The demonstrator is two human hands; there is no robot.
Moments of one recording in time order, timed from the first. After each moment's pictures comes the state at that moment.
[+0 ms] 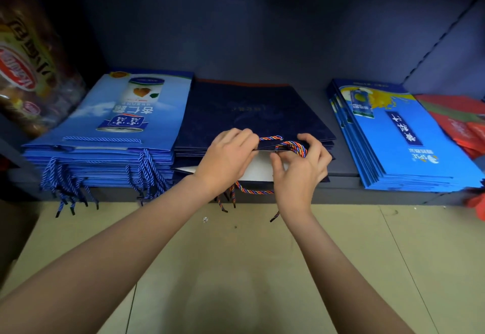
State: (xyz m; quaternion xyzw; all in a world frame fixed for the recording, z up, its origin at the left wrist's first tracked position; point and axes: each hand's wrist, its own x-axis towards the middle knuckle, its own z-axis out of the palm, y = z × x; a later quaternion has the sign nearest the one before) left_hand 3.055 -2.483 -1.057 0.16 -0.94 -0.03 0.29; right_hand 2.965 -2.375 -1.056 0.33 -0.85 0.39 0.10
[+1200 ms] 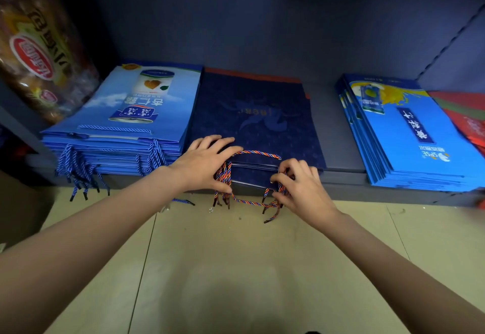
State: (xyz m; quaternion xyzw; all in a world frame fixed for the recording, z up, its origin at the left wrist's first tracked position) left_hand 3.104 -2.498 -1.058 0.23 -0.97 -0.05 -0.09; right_hand 2.919 -2.331 -1.093 0.68 -0.72 0.14 0.03
